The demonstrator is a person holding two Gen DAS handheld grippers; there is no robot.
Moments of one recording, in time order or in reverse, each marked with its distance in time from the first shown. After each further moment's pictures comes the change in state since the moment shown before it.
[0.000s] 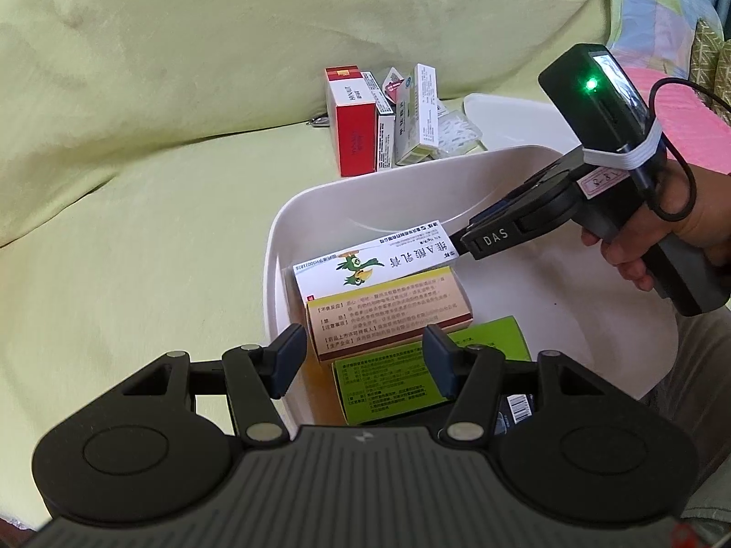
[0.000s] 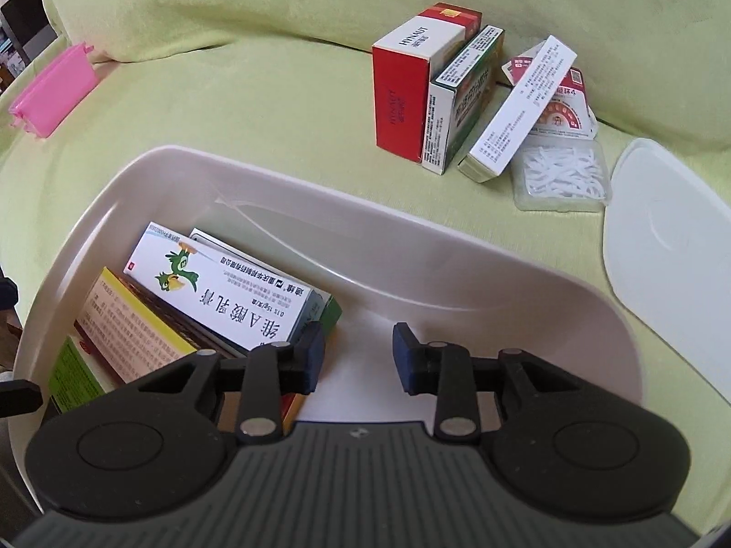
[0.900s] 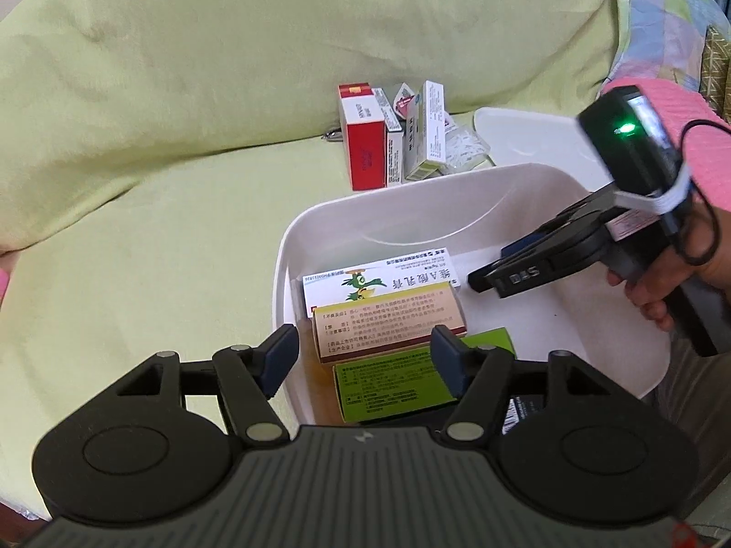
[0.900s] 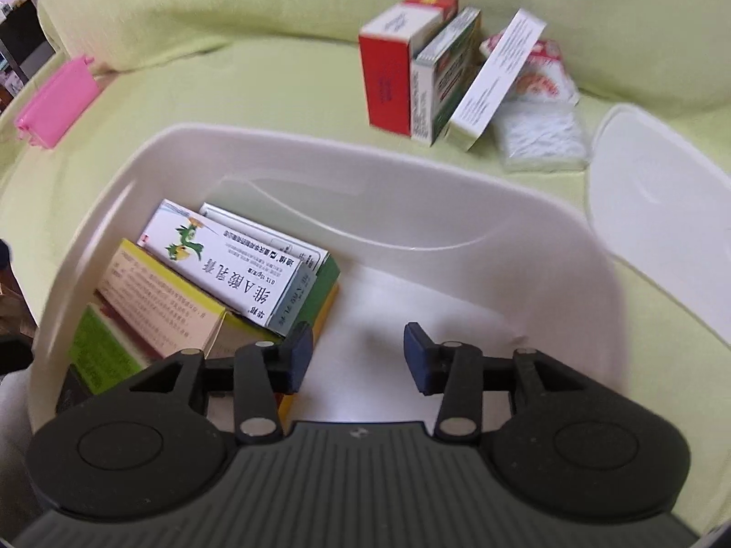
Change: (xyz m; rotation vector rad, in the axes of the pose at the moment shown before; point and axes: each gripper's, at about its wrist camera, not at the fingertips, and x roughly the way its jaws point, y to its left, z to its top) left arm -0.021 -0.014 0.004 -0.013 -0.029 0.055; right arm -0.029 -0.008 -0.028 0.042 -0.030 0.028
